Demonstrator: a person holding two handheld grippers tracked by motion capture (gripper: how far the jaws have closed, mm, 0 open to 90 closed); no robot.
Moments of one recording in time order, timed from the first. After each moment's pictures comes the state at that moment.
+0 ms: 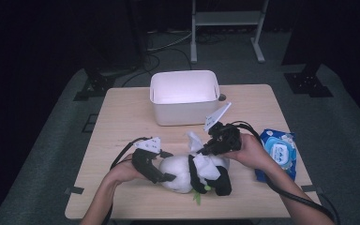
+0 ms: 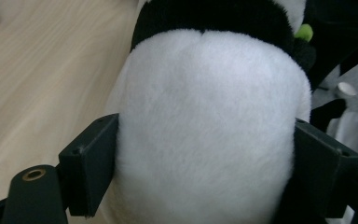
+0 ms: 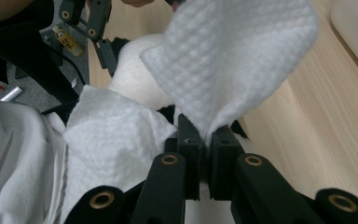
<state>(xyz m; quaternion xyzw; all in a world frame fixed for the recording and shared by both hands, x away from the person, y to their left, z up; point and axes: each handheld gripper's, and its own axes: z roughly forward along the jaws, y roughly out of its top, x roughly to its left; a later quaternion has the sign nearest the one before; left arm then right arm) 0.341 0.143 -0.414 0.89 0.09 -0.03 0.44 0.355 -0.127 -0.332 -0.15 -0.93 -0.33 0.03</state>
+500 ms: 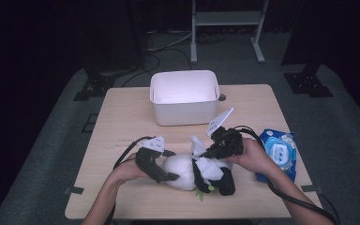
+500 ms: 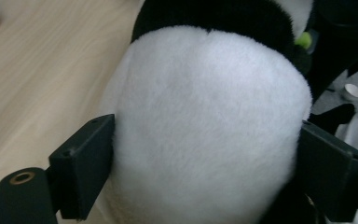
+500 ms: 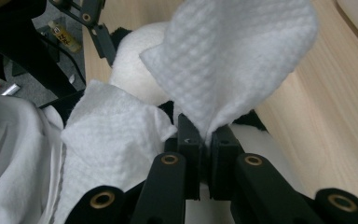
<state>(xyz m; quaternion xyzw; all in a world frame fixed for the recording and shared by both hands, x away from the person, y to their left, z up) 0.343 0.138 -0.413 0.89 0.10 -0.04 0.44 0.349 -0.133 -0.346 -0.16 -0.93 -0.33 0.04</state>
